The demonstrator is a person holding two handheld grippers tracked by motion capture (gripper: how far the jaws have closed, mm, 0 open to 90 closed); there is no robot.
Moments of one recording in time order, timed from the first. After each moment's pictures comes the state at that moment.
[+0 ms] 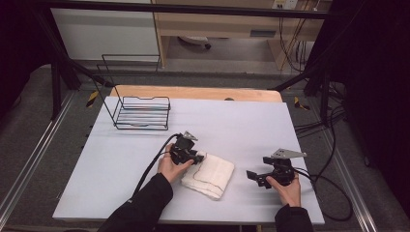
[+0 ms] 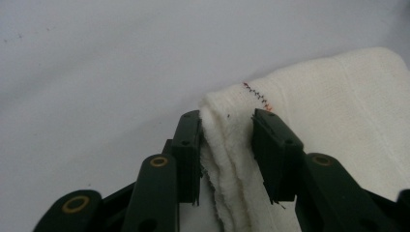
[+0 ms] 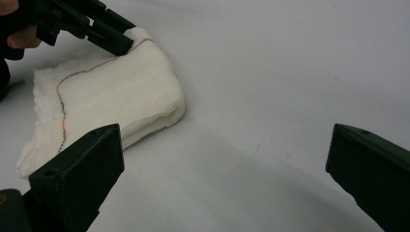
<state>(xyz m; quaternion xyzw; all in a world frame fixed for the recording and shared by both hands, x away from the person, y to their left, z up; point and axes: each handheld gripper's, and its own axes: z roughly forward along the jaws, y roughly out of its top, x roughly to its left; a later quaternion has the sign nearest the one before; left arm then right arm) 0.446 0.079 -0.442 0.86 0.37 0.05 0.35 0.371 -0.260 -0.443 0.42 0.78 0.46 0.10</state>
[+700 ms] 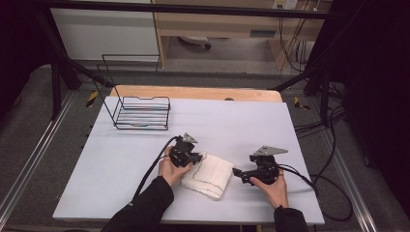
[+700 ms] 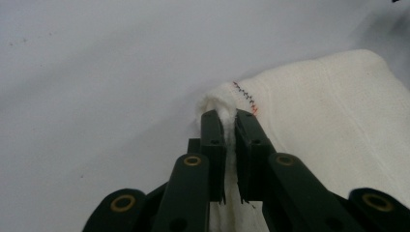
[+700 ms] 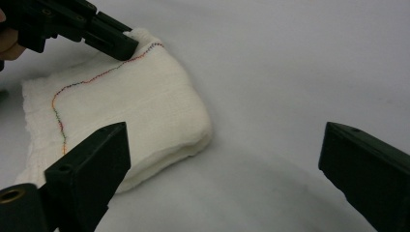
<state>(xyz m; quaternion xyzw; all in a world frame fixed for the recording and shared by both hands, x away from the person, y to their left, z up) 0.432 0.078 -0.441 0.85 0.37 0.07 0.36 0.382 -0.210 -0.441 0.42 0.79 0.43 0.10</state>
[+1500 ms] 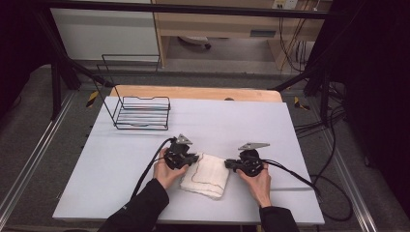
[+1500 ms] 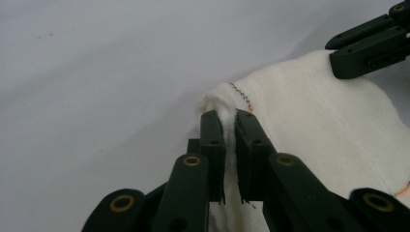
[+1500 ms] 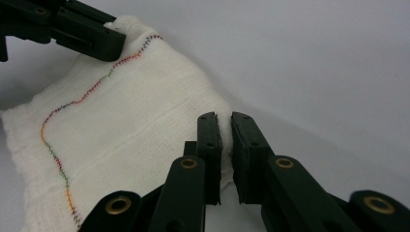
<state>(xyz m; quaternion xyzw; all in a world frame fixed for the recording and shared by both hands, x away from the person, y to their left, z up) 0.417 0.098 -0.433 0.84 0.38 0.08 0.38 0.402 -0.171 -0.448 0.44 0.80 0.41 0.07</state>
